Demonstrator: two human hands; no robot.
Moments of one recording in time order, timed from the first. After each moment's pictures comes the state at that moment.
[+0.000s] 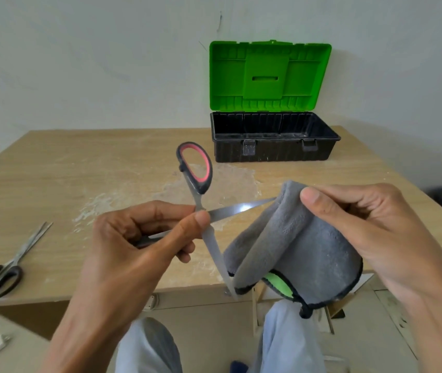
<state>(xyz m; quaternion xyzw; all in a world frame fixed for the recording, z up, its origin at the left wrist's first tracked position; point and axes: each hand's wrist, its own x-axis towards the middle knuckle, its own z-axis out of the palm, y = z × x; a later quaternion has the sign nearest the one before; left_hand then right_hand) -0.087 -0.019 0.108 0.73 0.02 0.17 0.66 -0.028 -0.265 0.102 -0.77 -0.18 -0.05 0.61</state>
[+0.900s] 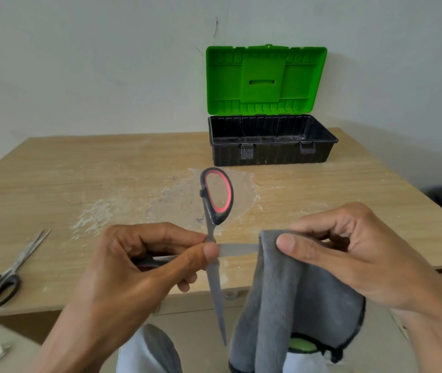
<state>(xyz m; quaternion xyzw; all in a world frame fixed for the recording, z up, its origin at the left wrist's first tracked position) -0.091 -0.016 0.113 0.77 -0.04 0.08 0.64 -0.032 -0.262 0.104 -0.79 -0.29 0.07 0.54</state>
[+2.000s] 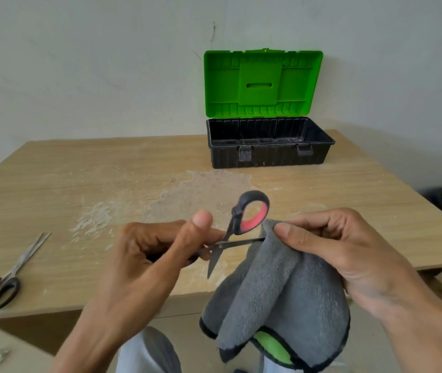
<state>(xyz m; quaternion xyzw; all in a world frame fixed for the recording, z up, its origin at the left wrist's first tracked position) -0.083 -0.021 0.100 0.78 -0.05 0.12 0.62 -0.034 -0.253 0.094 -0.67 -0.11 0.15 0.72</state>
